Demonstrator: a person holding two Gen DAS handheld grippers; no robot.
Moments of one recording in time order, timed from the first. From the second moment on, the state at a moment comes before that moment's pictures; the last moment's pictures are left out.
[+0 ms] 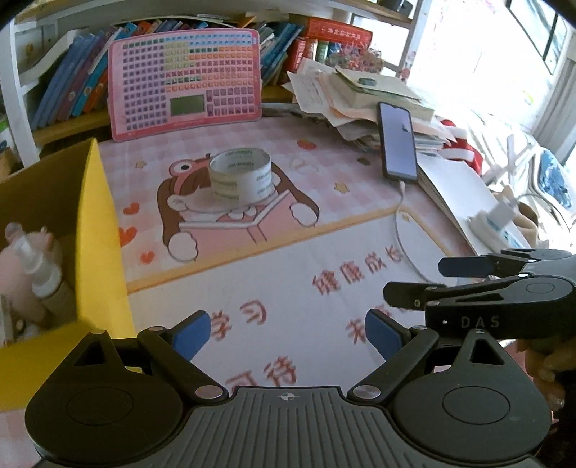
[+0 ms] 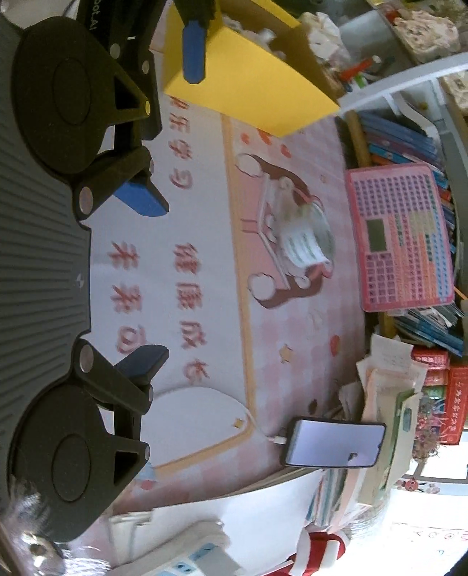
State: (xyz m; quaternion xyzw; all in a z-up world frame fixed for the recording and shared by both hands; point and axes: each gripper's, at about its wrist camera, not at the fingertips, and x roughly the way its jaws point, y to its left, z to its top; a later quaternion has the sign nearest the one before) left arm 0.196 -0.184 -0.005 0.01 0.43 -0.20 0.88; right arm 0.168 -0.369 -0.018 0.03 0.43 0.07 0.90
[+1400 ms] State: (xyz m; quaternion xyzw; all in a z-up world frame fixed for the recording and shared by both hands) left arm 0.412 -0.249 -0.070 0.01 0.45 -0.05 0.89; right arm 0.295 -0.370 -0.074 -0.04 0.39 0.21 0.90
